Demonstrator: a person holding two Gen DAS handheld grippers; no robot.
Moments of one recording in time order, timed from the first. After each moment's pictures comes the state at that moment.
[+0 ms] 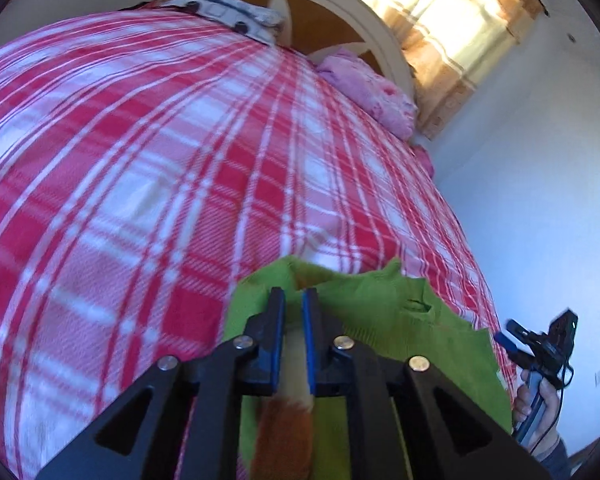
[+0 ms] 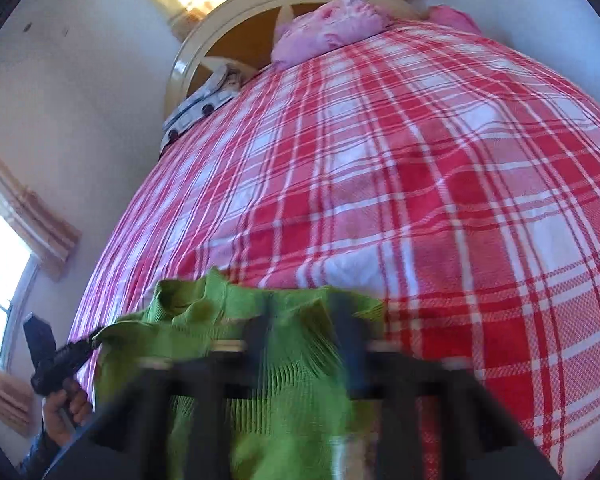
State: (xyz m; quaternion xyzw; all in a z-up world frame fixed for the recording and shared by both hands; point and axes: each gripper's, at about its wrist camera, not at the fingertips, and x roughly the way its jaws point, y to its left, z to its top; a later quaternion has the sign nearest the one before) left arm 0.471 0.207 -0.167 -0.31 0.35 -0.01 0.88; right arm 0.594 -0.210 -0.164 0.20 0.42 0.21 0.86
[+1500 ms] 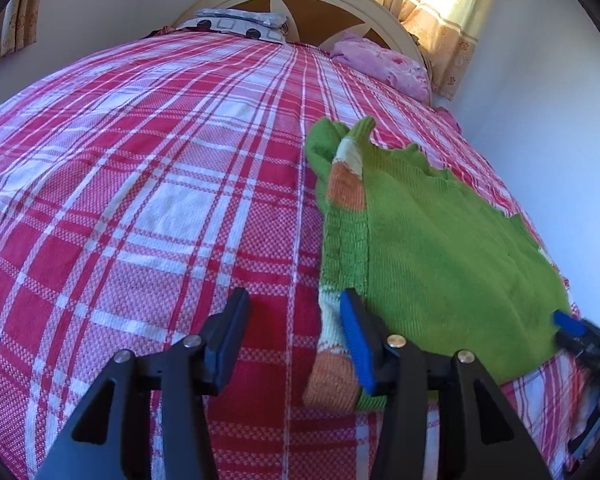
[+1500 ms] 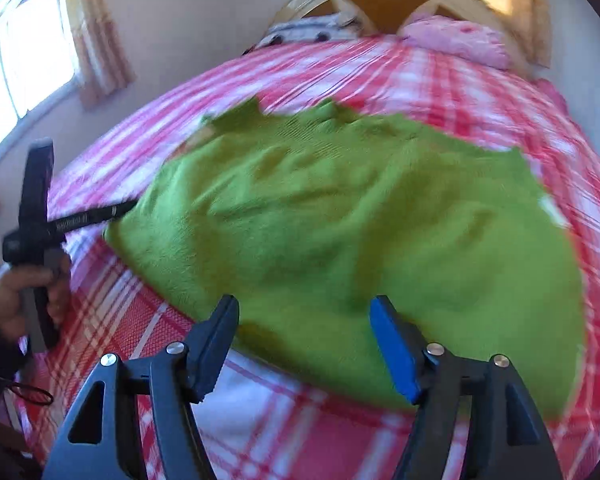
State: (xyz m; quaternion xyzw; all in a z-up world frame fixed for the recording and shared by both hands) left arm 0.330 0.172 -0.192 -0.19 0.38 0.05 0.90; right arm 0.361 -0.094 -0.167 -0.04 0.40 0.28 0.87
